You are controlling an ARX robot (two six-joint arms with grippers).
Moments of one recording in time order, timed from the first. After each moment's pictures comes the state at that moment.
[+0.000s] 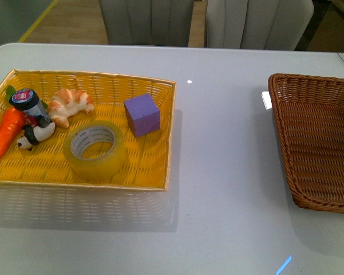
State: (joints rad) left arm 0.00 0.02 0.01 0.00 0.00 -0.01; right arm -0.35 2.28 1.16 0.28 -0.02 -0.16
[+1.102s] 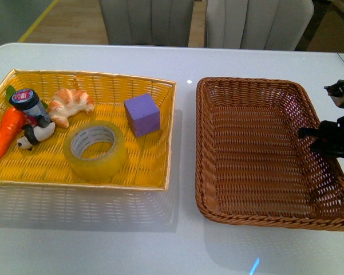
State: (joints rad) left arm 0.00 0.02 0.01 0.00 0.00 -0.01; right arm -0.05 2.22 1.02 0.23 -0.06 0.04
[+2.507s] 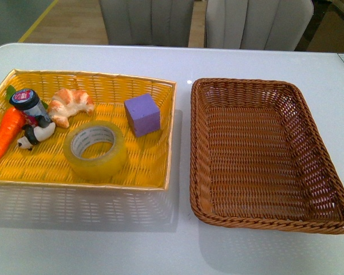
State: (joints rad) left arm 0.00 0.02 0.01 0.00 0.00 -0.01; right arm -0.09 1.22 0.13 1.07 -0.08 -0.01
